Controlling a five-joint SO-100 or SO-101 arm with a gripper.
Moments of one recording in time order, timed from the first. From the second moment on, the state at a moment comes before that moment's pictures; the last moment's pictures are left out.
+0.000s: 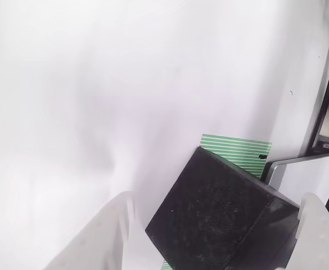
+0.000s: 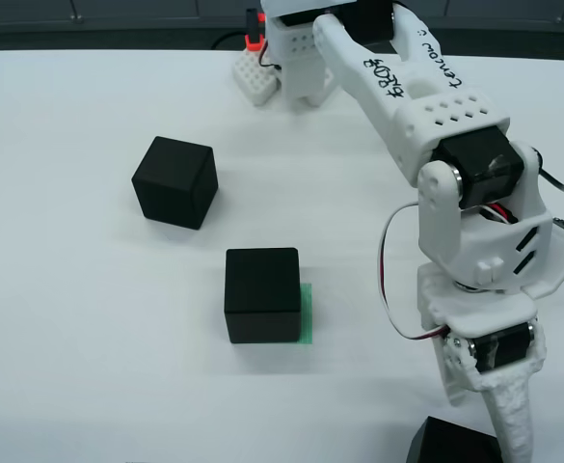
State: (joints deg) arm -23.4 36.4 30.1 72.4 1.9
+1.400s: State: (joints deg) arm -2.3 47.5 33.4 83.0 -5.4
